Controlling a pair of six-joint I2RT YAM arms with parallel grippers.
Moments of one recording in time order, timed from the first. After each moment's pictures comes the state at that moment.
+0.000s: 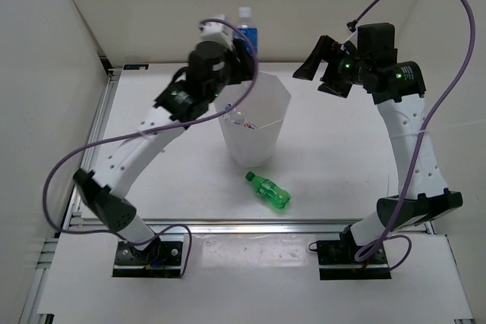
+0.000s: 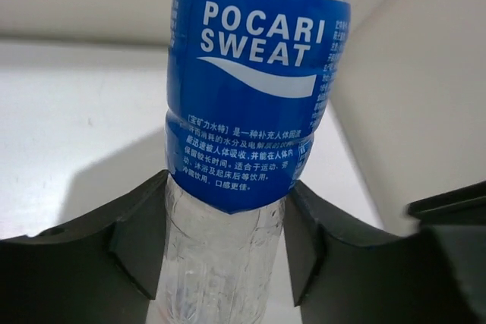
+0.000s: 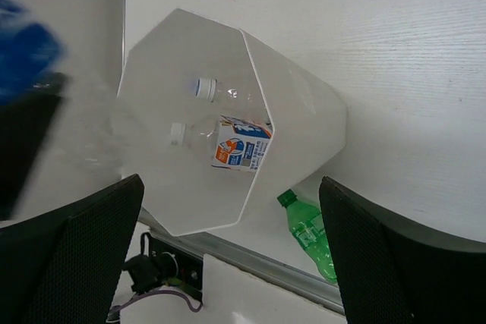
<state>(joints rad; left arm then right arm) -0.69 1.54 1.78 -0.37 -0.29 -0.50 0.27 1.51 1.99 -1.07 -0.31 0.58</state>
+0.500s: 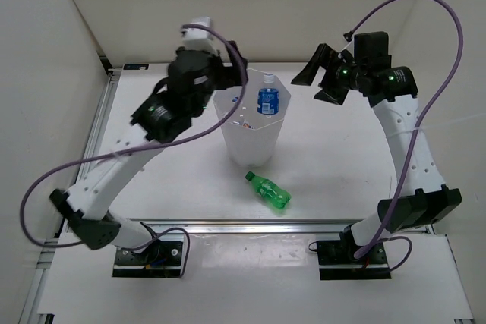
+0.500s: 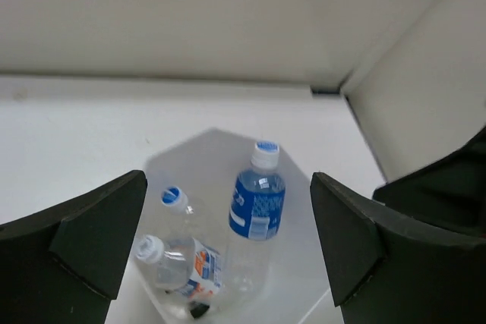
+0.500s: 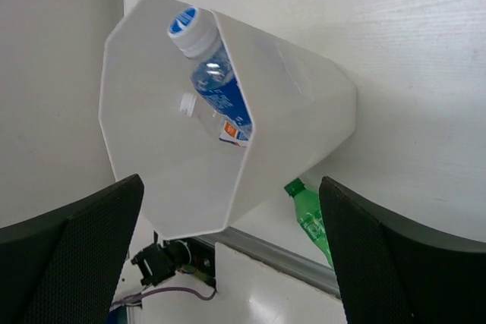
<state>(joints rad) -0.79 1.45 1.76 -0.45 -0.47 -0.38 0.24 1.50 1.86 -1.00 -0.39 0.62</state>
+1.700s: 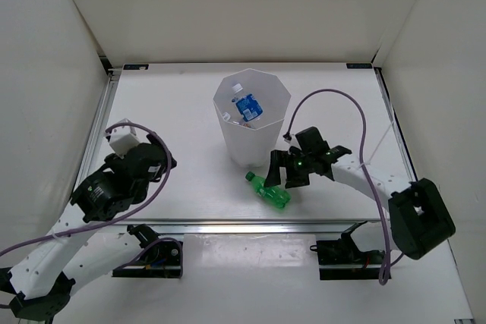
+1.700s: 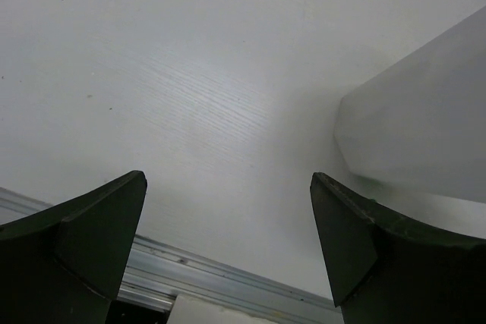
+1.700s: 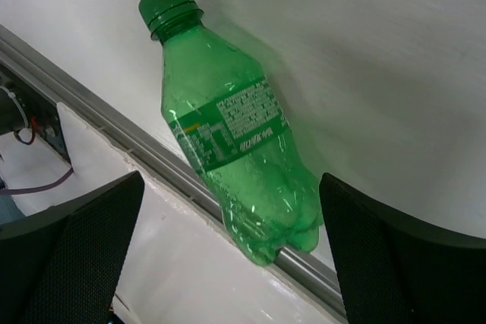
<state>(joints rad) -0.77 0.73 1.08 -1.13 -0.77 -0.95 0.56 1.31 0.73 -0.43 -0.46 0.48</state>
